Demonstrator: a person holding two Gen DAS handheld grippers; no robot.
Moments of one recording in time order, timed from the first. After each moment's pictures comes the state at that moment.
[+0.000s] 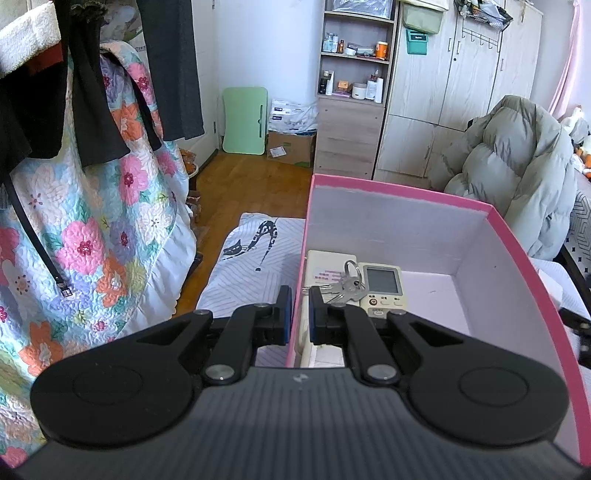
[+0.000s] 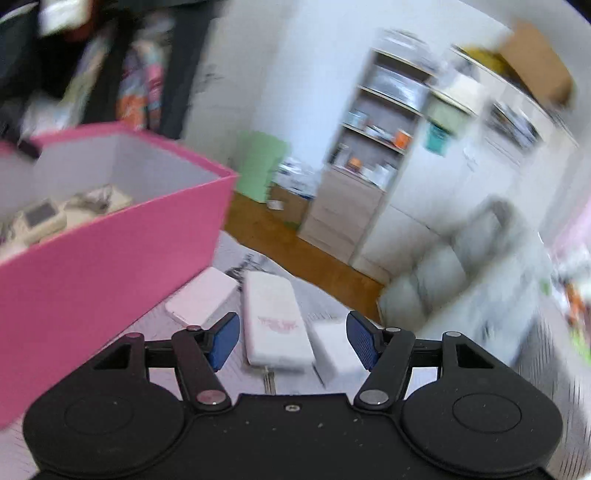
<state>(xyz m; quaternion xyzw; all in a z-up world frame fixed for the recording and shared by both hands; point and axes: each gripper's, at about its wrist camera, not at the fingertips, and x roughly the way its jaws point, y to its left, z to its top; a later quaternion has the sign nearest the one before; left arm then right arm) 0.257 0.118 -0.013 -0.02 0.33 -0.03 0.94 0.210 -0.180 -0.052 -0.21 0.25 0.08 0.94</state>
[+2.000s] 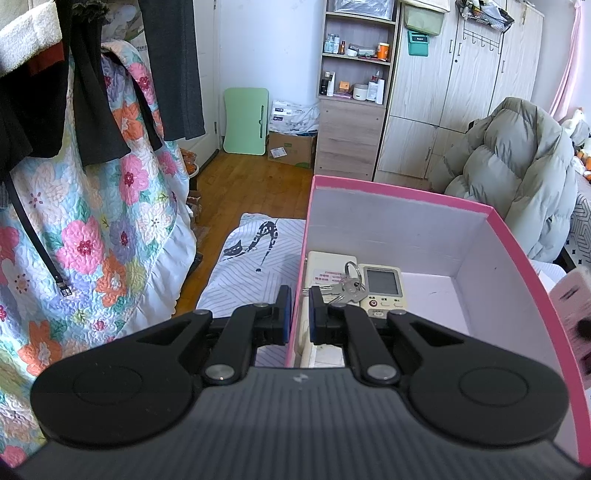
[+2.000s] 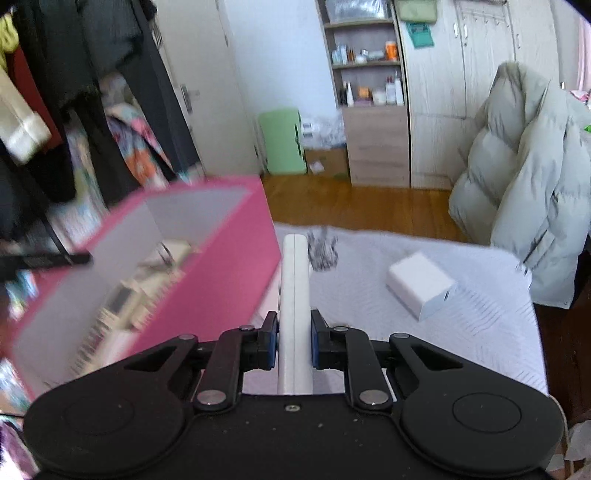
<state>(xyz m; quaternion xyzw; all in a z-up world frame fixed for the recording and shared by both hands) 0.256 0.118 -0.010 -0.03 0.33 -0.03 0.94 0.190 -0.207 -0.024 0.08 0.33 0.12 0.93</state>
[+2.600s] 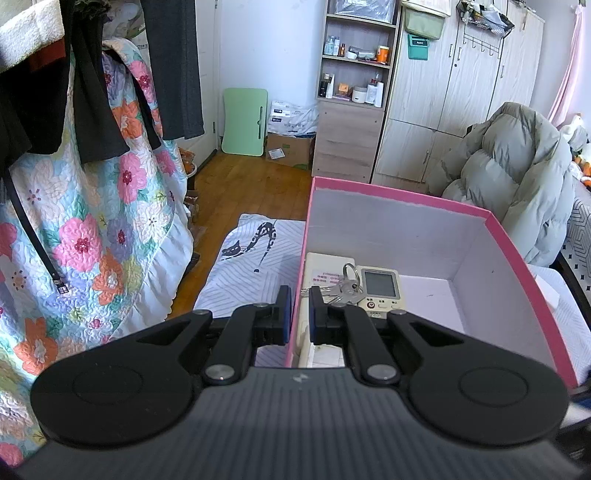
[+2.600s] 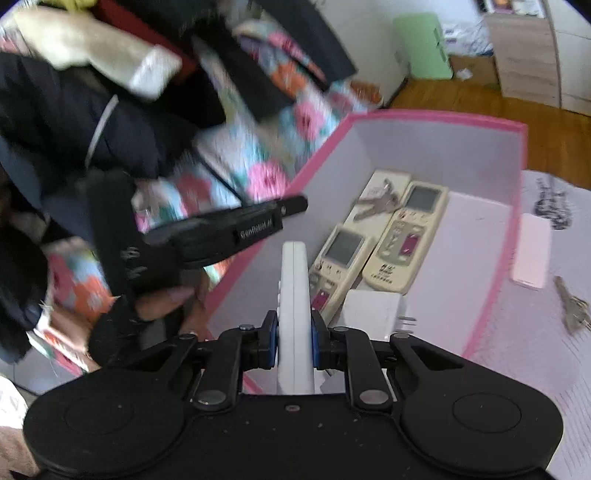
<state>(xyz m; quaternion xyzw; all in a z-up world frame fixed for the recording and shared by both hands) 0.258 0.115 -0.012 -0.03 0.32 -0.03 0.94 0.229 -0.081 0.002 0.13 0.48 0.36 0.79</state>
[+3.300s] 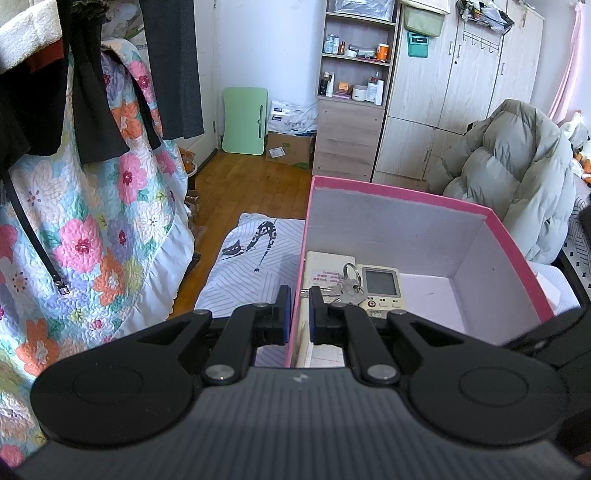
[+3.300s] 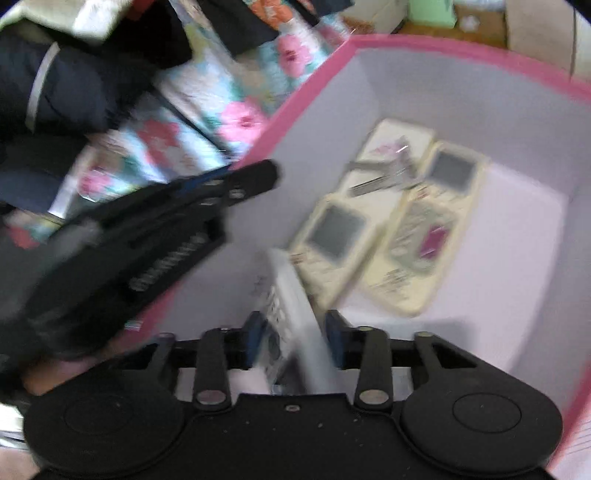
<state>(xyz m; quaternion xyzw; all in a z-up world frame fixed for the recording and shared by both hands) 0.257 0.112 -0.013 -0.03 0.33 -0.03 0.94 0.285 -0.027 -0.041 0.04 0.55 0.33 0.77</state>
